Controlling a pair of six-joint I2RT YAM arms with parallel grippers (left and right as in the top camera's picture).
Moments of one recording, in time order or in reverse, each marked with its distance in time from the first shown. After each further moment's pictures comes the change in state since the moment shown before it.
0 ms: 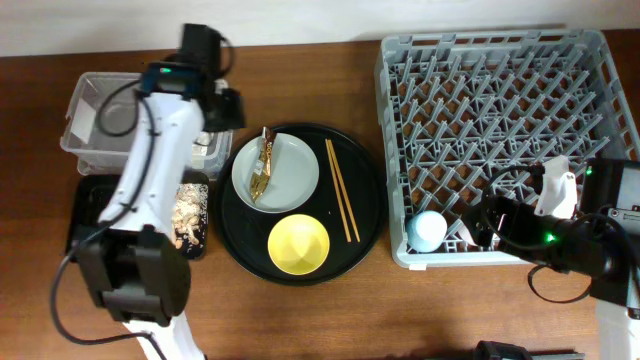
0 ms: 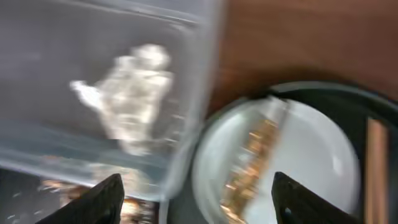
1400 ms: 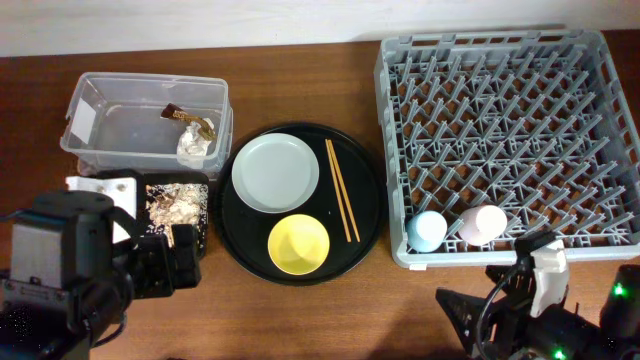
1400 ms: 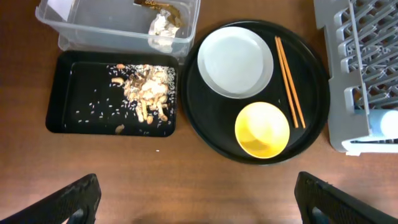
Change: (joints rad) left arm -0.055 -0.902 -0.060 -0.556 0.060 0.015; right arm 0.000 -0.366 0.000 -0.113 -0.323 -0.307
